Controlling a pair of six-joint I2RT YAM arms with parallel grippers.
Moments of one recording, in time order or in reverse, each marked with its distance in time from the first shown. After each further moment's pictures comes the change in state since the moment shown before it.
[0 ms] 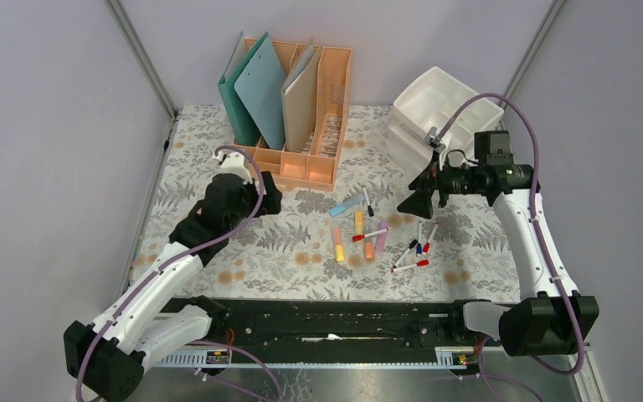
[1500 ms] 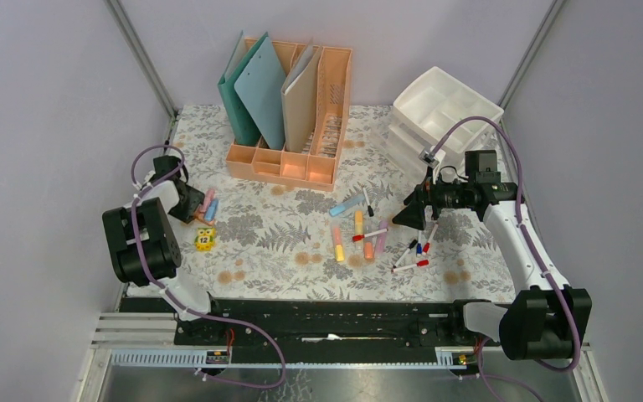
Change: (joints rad) left arm 0.831 0.746 0.167 -0.043 0.067 -0.399; right arm 0.000 -0.027 -0.282 0.238 -0.018 0.100
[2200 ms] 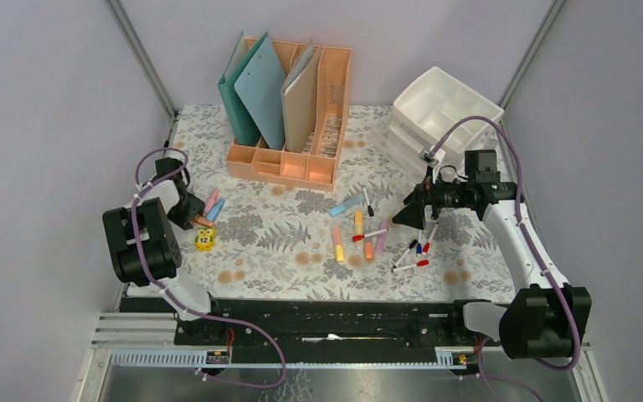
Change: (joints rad) left arm 0.002 0.005 0.014 -0.115 -0.048 0.093; right arm 0.000 0.007 0.000 0.008 0.000 0.004
